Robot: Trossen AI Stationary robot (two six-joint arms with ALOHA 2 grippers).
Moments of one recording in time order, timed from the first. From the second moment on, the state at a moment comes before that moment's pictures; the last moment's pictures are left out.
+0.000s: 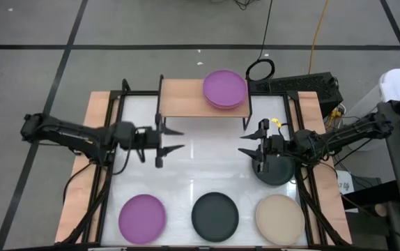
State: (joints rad) left arm -0.11 1.05 0.69 0.35 -0.14 0.22; right arm 0.25 0.86 0.47 0.58 0.29 -0.18
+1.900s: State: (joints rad) left arm -0.12 0.96 0.51 0.39 -0.18 0.12; right arm 0.26 1.25 0.75 -0.78 0.06 0.81
